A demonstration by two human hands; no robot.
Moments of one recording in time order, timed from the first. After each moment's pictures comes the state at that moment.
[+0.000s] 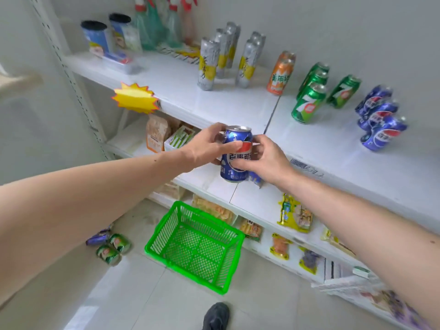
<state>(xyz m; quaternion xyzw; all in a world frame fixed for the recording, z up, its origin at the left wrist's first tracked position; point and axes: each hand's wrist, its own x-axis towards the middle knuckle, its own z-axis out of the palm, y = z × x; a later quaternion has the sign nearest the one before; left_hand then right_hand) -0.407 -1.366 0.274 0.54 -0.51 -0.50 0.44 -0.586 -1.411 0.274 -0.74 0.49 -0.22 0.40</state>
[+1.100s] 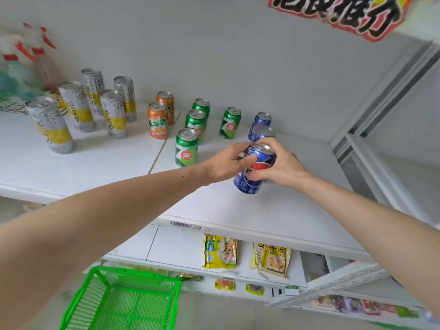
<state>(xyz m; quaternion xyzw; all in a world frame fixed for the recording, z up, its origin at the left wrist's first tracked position) -0.698 -1.599 0.360 0.37 -0.73 -0.47 0.33 -0.877 -1.593 0.387 -0.70 0.60 -0.25 0.31</state>
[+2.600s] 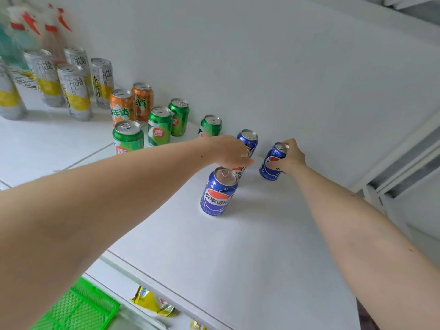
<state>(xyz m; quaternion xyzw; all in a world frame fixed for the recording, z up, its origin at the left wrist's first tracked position) -0.841 -1.768 0.361 0.60 -0.79 -0.05 -0.01 -1.038 -1.890 0.316 -0.69 0.65 -0.22 0.22</state>
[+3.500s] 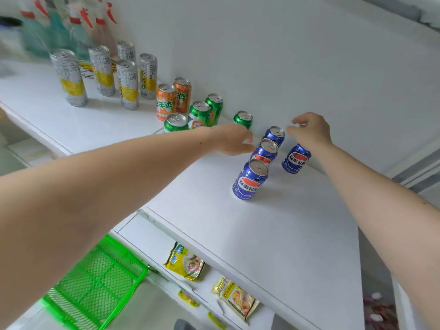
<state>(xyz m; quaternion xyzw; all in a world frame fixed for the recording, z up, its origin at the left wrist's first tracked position) -0.775 -1.687 0.392 0.64 -0.75 -0.12 0.09 -0.969 -1.803 0.411 -0.75 0.58 -0.28 0.16</state>
